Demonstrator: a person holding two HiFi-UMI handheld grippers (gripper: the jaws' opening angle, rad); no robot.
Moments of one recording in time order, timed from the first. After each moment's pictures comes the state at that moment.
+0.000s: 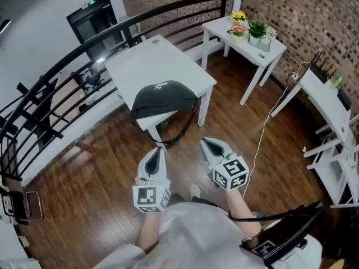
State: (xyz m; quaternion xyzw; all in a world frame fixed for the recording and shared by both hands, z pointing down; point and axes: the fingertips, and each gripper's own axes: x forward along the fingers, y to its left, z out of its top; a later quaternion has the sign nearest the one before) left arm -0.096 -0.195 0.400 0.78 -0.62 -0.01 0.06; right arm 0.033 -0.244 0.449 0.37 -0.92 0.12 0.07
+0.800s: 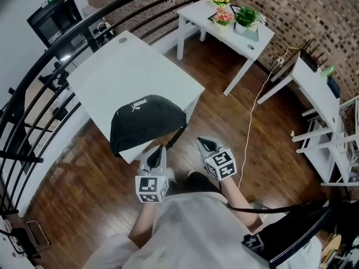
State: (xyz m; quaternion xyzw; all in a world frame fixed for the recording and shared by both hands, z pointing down) left arm -0.102 -0.432 0.531 0.84 -0.51 0.06 0.16; right arm 0.030 -0.454 0.600 0.43 -0.86 0.16 0.23
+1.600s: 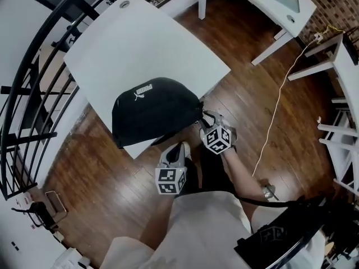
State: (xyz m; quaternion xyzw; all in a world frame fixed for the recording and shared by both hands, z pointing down) left arm -0.055 -0.476 0.709 0.77 -0.51 0.18 0.33; right arm 0.017 -0.573 0.827 0.30 -0.87 0.05 0.39
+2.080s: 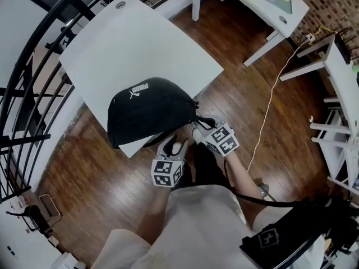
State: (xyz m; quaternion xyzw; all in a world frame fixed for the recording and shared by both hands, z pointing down) left arm -0.037 -0.484 0.703 0.80 -0.47 0.14 0.34; right arm 0.007 -0.547 0.737 0.27 -0.89 0.21 0.30
